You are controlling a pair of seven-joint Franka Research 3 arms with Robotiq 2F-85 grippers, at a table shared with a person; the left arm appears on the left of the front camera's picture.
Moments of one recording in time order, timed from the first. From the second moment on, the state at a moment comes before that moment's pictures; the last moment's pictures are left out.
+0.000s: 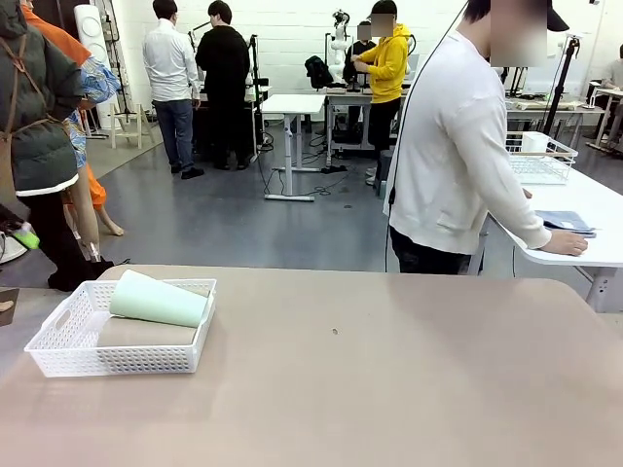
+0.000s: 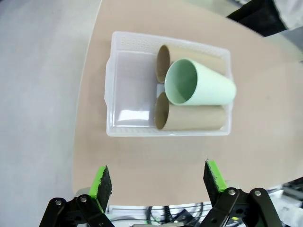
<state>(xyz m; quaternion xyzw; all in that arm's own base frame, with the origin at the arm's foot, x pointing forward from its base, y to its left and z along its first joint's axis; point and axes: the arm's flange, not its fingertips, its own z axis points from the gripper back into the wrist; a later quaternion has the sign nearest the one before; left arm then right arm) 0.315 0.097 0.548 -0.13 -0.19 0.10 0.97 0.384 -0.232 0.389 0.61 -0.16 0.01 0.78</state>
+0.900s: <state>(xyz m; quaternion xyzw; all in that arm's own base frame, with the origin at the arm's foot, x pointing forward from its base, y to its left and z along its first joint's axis) 0.277 0.285 0.523 -0.49 -0.11 0.11 0.86 0.384 -0.232 0.389 0.61 -0.16 0.01 0.78</state>
